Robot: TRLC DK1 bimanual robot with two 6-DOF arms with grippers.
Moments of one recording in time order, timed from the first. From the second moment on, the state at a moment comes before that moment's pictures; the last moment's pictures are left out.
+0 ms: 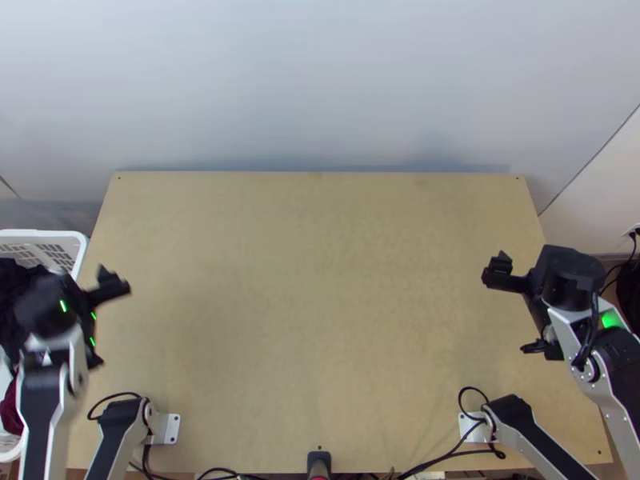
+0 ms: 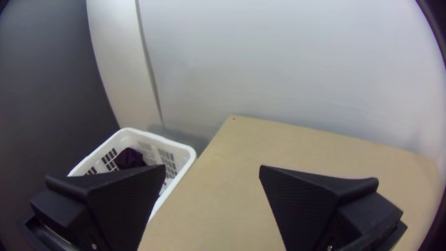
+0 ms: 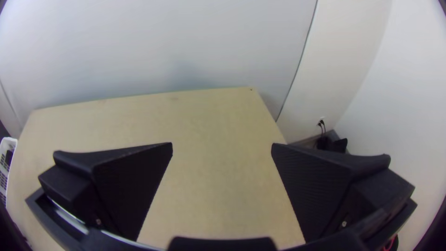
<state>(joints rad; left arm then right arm) 0.21 0.61 0.70 -0.45 -0.33 -0.02 0.31 0.79 1.02 -0.82 0.48 0.24</state>
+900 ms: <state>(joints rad) 0.97 1.74 1.32 -0.28 -0.26 0.07 0.31 0.79 0.97 -0.84 0.46 0.24</state>
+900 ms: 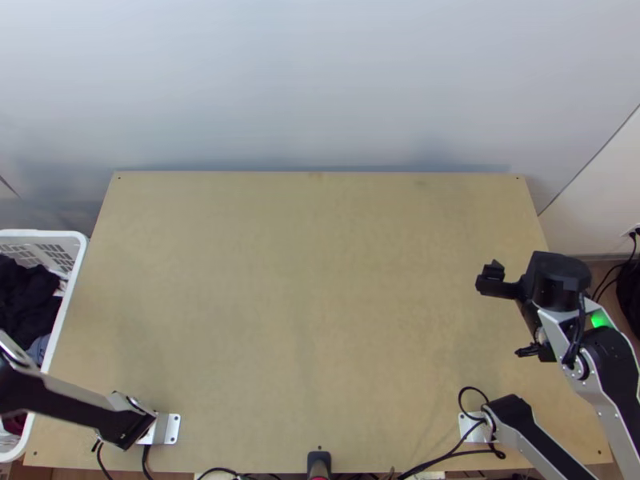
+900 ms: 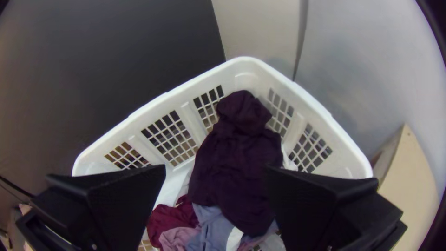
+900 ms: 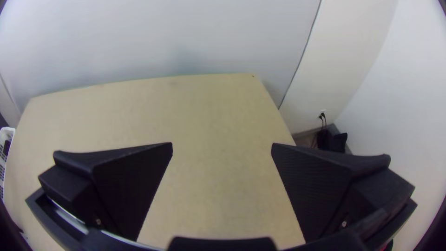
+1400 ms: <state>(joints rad) 1.02 2.26 1.63 -0.23 -0.27 -0.01 0.32 0.82 0.99 -0.96 0.47 0.20</state>
